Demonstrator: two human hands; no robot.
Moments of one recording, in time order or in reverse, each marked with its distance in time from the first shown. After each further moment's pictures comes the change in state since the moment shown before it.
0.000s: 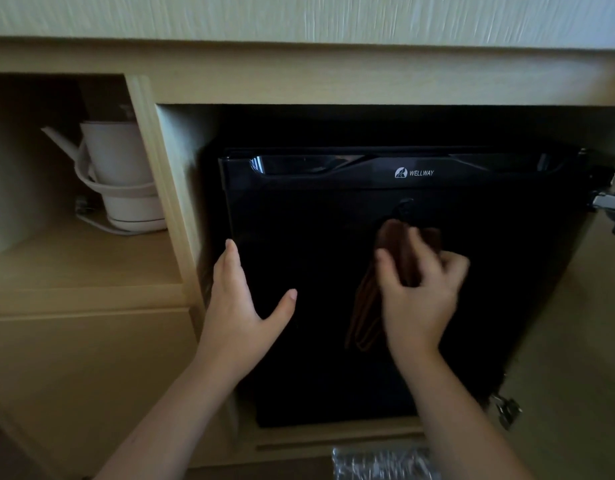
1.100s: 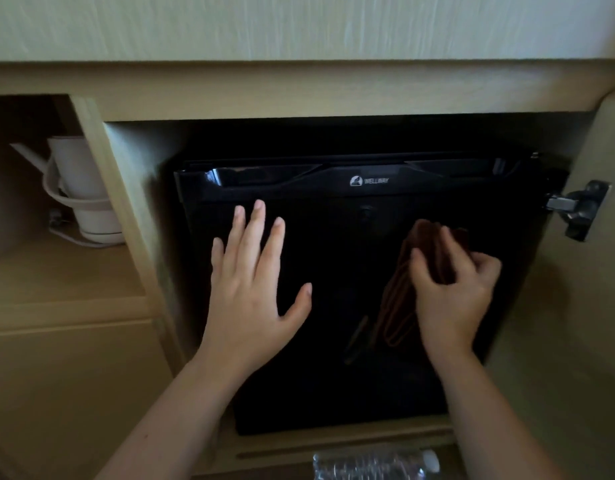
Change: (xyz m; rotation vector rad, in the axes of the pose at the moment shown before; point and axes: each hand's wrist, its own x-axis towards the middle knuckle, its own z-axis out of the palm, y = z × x) left_hand 0.009 0.065 0.020 0.411 0.084 0.408; right_hand 0.051 0.041 -0.047 -0.029 0.040 0.039
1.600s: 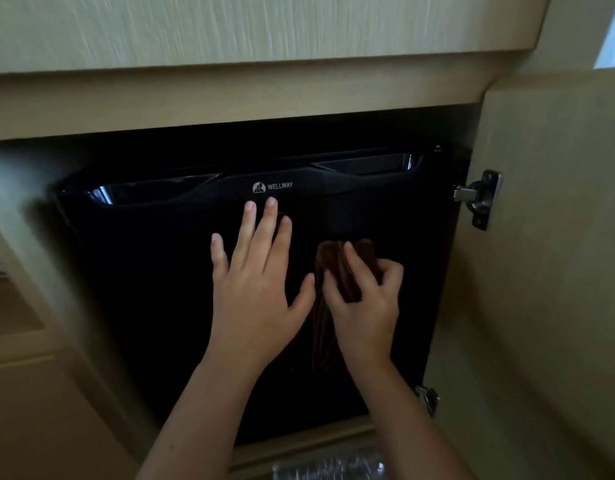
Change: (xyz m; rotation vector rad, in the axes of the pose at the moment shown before) left_hand 0.035 0.077 0.045 0.108 -0.020 0.081; right_hand -0.013 0.022 -0.004 -0.003 -0.104 -0.165
